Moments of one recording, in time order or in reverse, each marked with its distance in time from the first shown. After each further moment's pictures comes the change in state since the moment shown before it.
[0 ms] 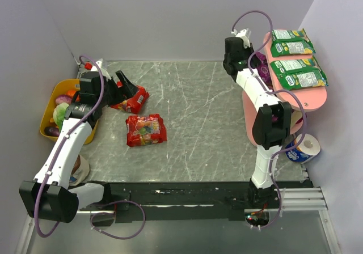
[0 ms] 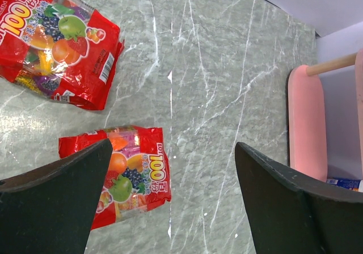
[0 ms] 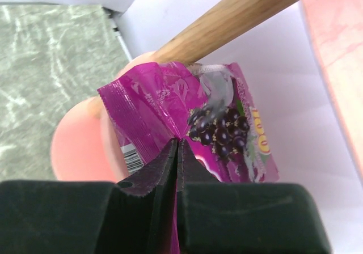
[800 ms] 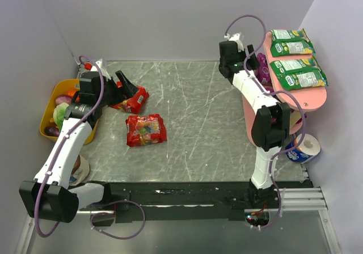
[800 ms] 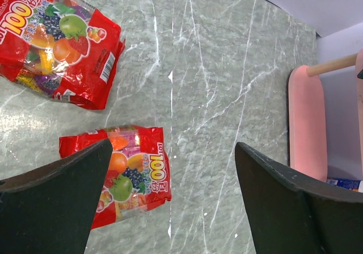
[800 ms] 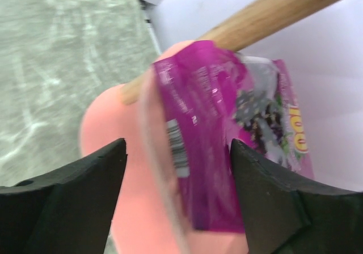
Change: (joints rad) left arm 0.002 0.000 0.000 -0.003 0.000 -0.003; right arm 0.028 -0.013 -0.035 -0.051 -0.086 0.064
